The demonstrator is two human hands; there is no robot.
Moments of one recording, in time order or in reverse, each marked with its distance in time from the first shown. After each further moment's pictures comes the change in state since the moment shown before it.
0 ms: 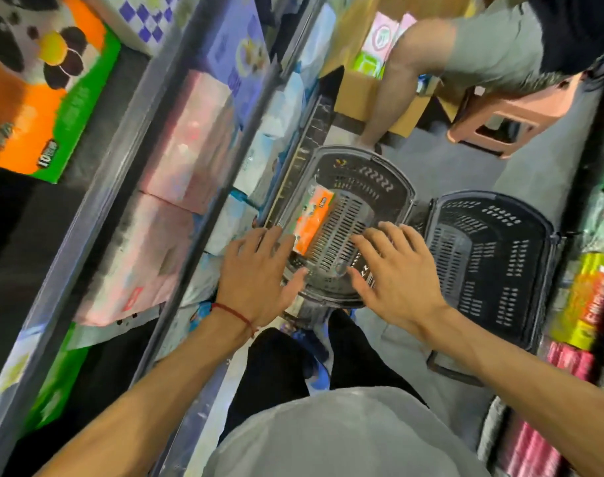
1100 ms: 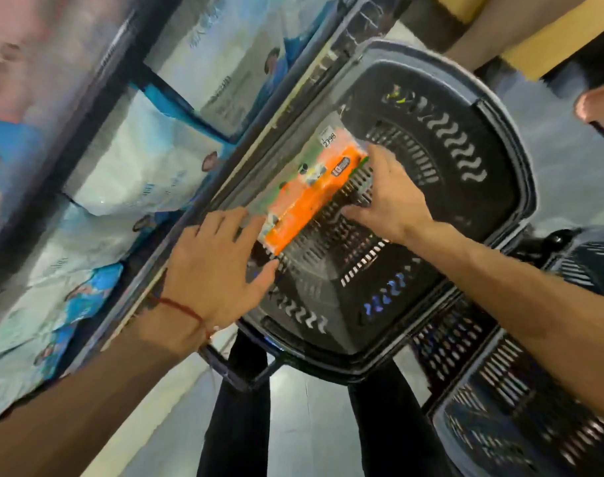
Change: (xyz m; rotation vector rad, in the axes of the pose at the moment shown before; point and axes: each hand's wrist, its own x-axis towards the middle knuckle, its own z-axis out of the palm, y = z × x) left_hand 0.122 -0.024 0.325 -0.117 -0.216 -0.268; right_hand 0.271 0.097 0.347 0.529 -0.356 0.033
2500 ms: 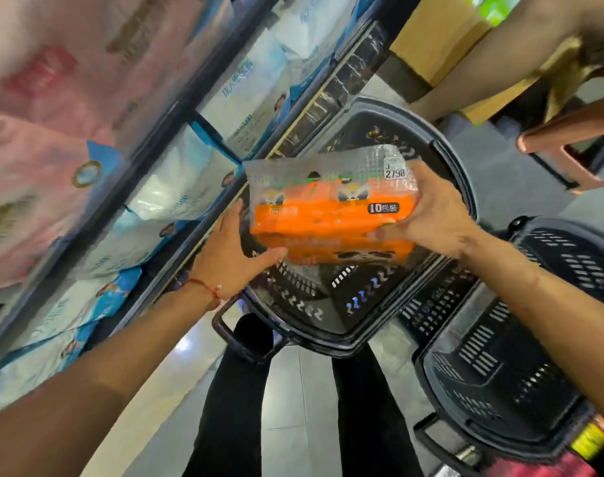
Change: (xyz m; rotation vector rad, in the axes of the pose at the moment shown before) left_hand -0.028 -0.015 -0.055 -0.963 -0.092 -0.306; right_hand -0.103 -0.050 -0.116 0.272 0.035 0.058
